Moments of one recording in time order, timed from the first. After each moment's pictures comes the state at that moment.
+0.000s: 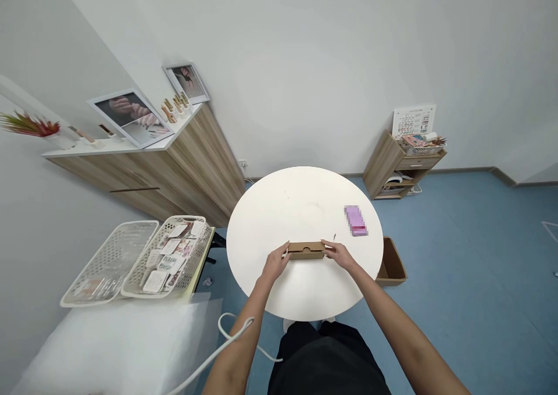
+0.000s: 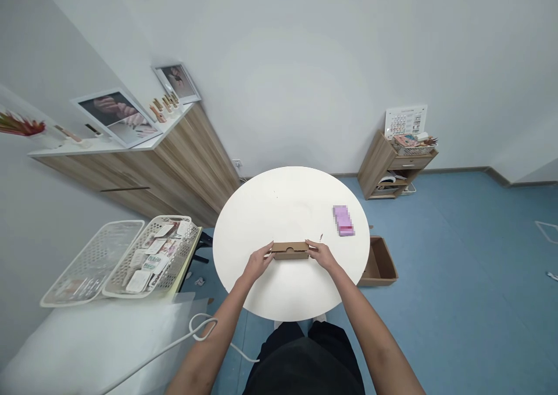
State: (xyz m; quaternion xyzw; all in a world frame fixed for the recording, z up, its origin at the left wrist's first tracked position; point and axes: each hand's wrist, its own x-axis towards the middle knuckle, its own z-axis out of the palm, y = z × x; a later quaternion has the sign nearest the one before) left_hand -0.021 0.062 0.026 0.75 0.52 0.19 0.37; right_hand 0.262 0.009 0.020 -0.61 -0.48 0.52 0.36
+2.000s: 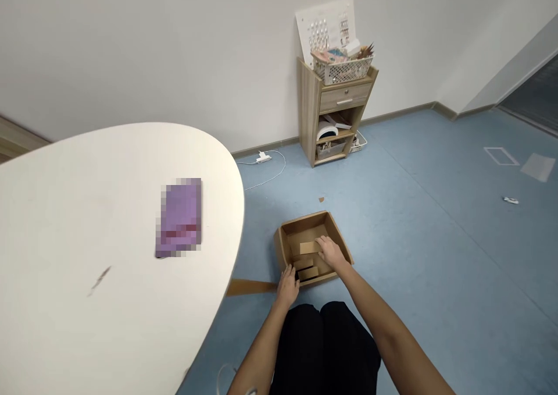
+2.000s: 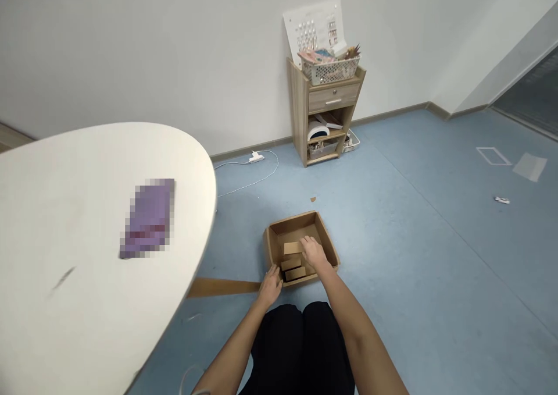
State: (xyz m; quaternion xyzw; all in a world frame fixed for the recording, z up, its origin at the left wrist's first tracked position) left_hand 0.475 -0.037 -0.464 0.83 0.46 -0.03 0.31; right_hand 0.711 -0.054 -0.383 -0.75 -0.62 0.20 0.09
